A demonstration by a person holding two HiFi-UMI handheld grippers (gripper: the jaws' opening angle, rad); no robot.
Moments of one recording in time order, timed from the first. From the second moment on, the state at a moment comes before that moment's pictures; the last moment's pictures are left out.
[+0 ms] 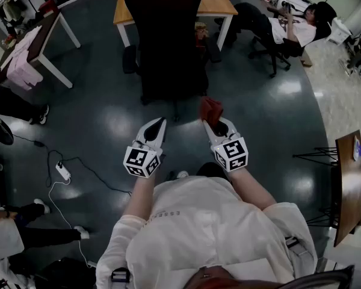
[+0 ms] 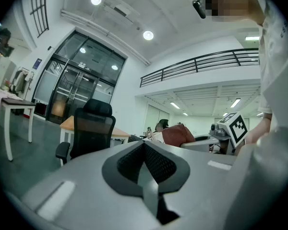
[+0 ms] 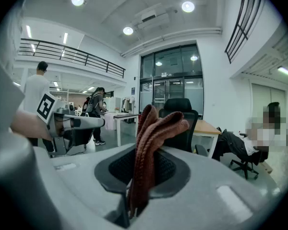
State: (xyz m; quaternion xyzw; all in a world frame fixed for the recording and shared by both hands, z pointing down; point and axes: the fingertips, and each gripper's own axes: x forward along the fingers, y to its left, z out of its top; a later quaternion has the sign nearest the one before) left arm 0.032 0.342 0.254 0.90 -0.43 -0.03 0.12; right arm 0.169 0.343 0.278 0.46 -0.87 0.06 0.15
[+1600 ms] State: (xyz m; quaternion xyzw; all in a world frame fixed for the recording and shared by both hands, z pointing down) left arm -0.092 0.229 0.294 0.81 -0.57 -0.03 0.17; right arm 0.111 0.173 0.313 0.41 -0.89 0.12 0.15
